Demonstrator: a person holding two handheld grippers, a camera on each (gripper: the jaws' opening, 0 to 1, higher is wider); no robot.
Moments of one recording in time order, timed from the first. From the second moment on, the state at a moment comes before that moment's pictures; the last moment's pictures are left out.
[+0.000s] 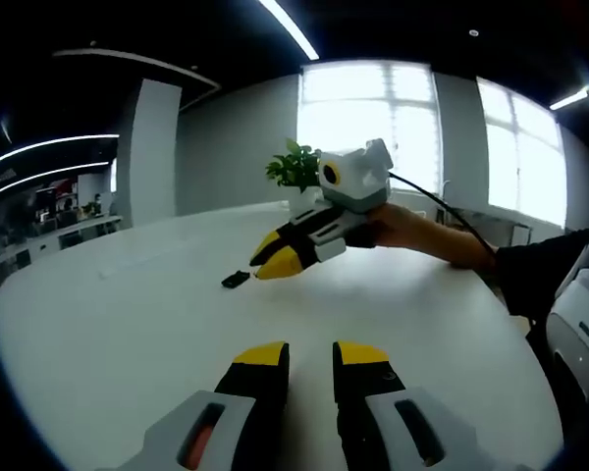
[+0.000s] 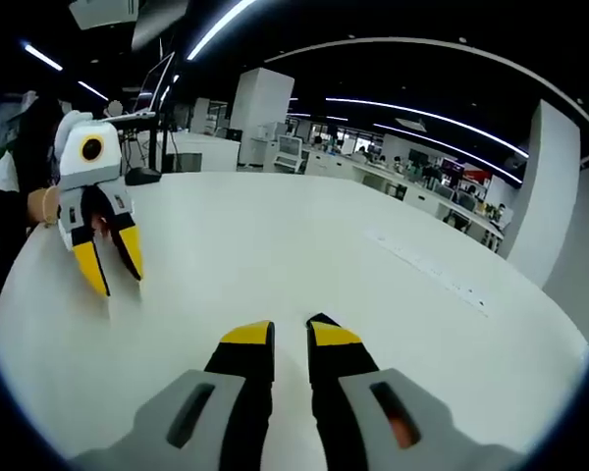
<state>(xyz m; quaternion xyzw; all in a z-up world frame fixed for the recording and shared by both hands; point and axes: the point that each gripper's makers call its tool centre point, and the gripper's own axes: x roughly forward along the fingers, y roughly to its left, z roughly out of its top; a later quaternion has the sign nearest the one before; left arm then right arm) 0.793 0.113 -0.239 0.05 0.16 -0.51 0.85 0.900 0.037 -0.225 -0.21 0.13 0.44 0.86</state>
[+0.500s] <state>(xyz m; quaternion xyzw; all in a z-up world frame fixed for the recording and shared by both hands) 0.798 0.125 -0.232 0.07 0.16 -0.48 0.86 0.883 0.043 -0.214 -0.24 0.13 0.44 0.86</state>
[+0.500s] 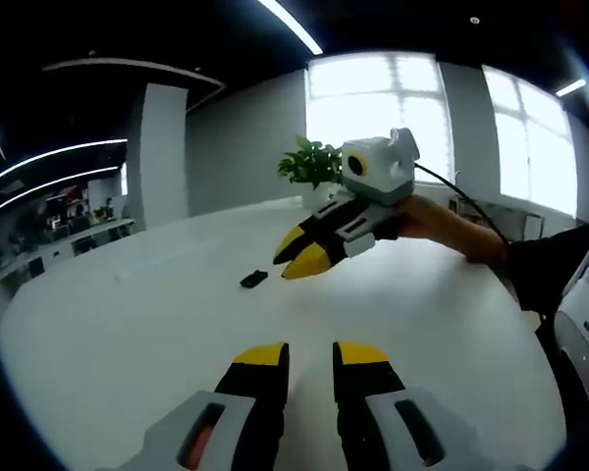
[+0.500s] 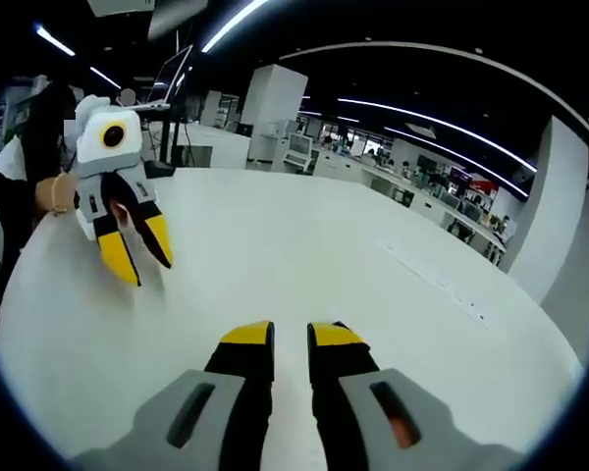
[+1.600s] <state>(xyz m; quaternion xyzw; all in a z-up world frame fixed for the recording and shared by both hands) 0.810 0.157 -0.199 0.04 0.14 -0.43 0.89 0.867 0.042 -0.197 -0.24 0.11 0.44 0.86</state>
